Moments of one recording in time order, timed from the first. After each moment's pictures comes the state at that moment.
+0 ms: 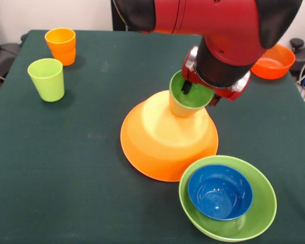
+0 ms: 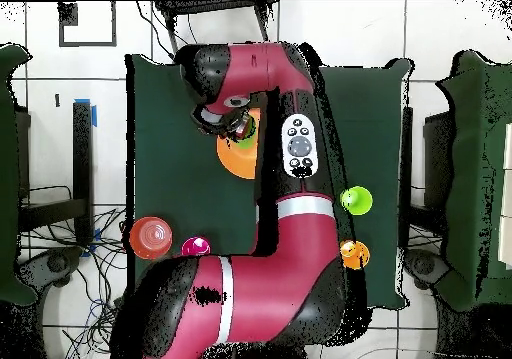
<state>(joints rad) -0.18 -0.26 0.25 0.79 -0.34 1.48 2.24</state>
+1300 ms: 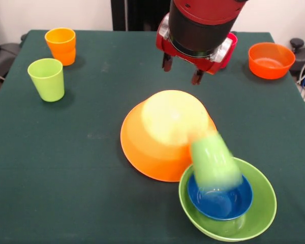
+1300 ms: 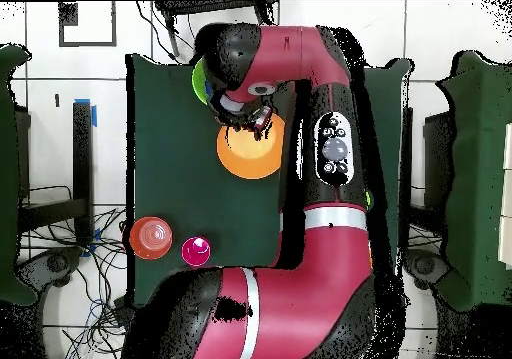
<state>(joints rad) -0.24 -0.34 0.25 0.79 -0.32 1.55 2.20</state>
